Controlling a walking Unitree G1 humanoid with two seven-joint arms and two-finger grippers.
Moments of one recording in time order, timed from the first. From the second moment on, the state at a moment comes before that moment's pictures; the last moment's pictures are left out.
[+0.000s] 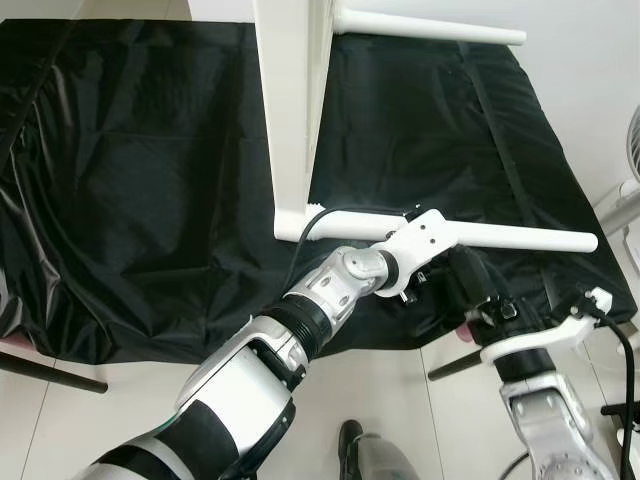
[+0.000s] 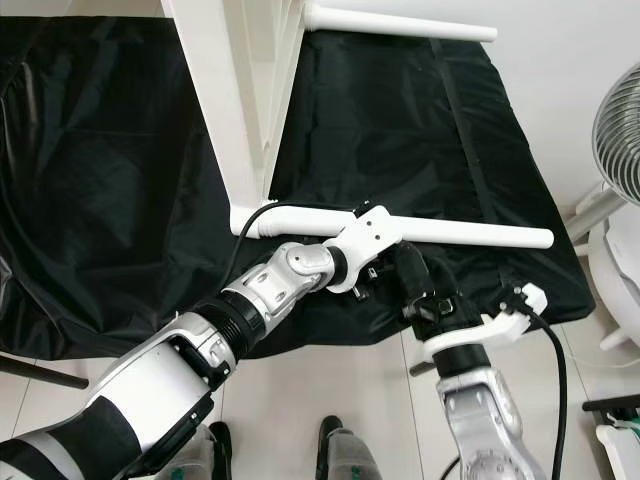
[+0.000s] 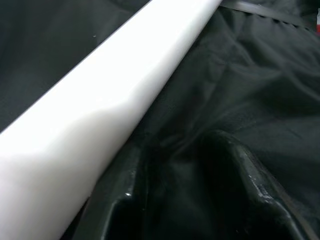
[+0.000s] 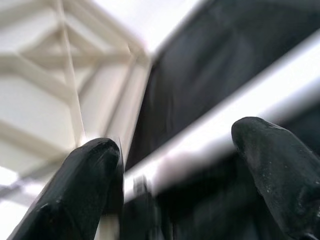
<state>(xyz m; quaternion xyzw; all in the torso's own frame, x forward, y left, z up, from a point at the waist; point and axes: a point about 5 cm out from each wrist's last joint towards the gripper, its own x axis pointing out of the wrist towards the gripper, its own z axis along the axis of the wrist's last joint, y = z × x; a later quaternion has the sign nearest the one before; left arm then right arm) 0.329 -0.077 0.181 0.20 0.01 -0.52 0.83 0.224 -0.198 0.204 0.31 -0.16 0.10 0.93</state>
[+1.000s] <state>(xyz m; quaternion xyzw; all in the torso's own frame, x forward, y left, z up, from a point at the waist) 0.287 0.005 0.213 0.07 -0.05 -0.51 0.85 0.316 -0.202 0.218 0.17 -0.20 0.00 0.96</state>
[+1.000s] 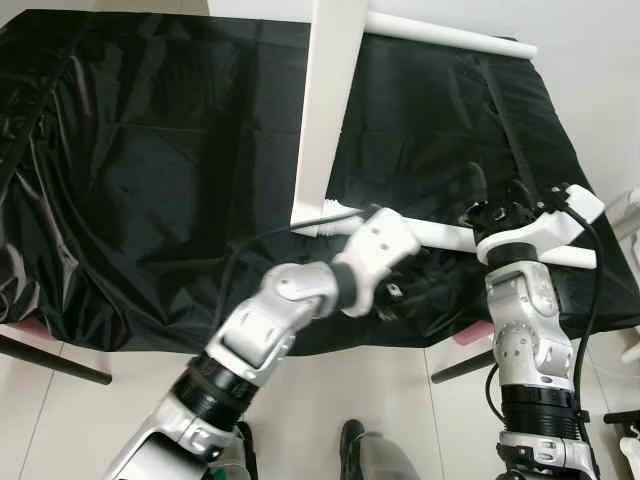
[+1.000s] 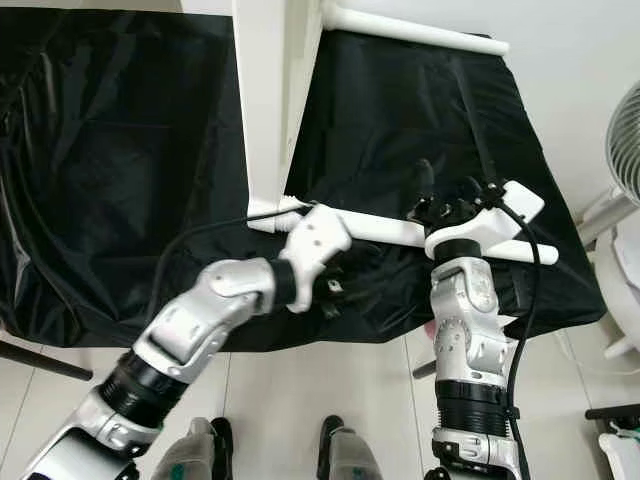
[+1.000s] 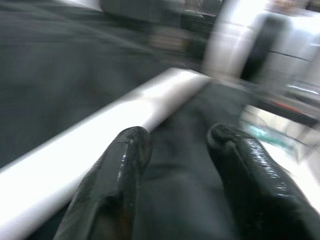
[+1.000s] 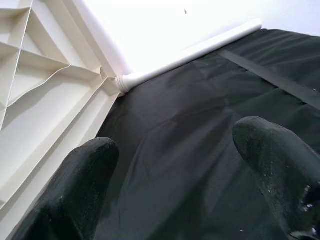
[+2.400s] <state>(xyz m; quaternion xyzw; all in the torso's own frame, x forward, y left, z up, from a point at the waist) 0.285 0.084 0.242 0.04 -0.12 -0.26 0.96 0.313 -0.198 0.209 0.11 -0.20 0.01 0.97</state>
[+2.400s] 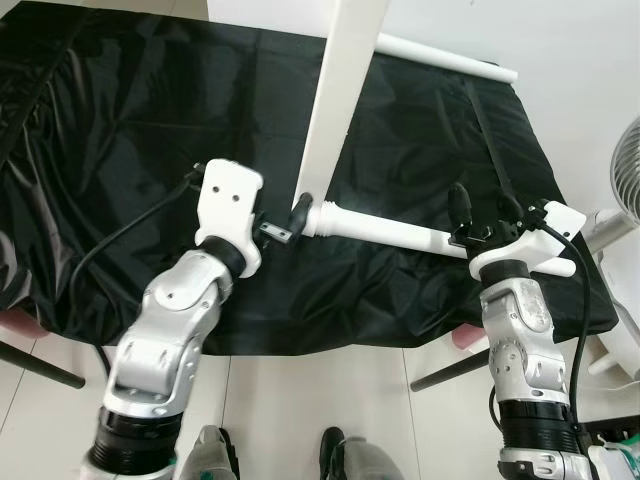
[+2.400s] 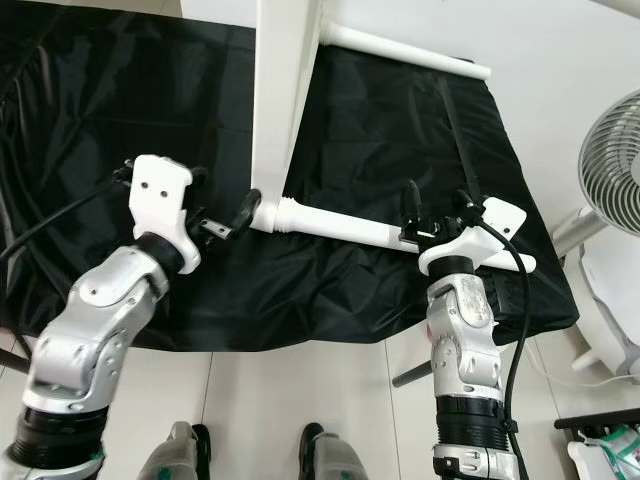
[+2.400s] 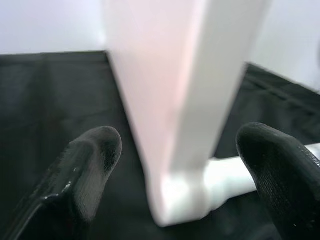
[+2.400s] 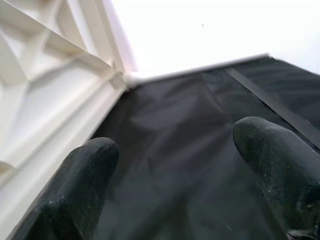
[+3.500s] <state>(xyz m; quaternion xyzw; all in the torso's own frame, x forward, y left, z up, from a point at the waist) 0.323 0.027 0.272 0.00 -0.15 -0.22 0.96 0.319 -0.185 0.208 0.13 -0.20 0.01 0.97</state>
